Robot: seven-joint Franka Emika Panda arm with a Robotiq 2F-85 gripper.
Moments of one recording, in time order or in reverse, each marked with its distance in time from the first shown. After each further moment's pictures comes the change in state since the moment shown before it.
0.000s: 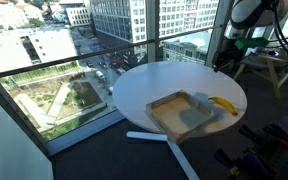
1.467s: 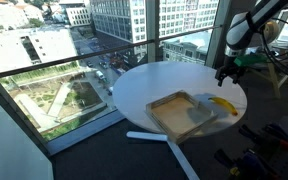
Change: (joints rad) arm -0.032 0.184 -0.033 -0.001 0.000 0.074 -0.018
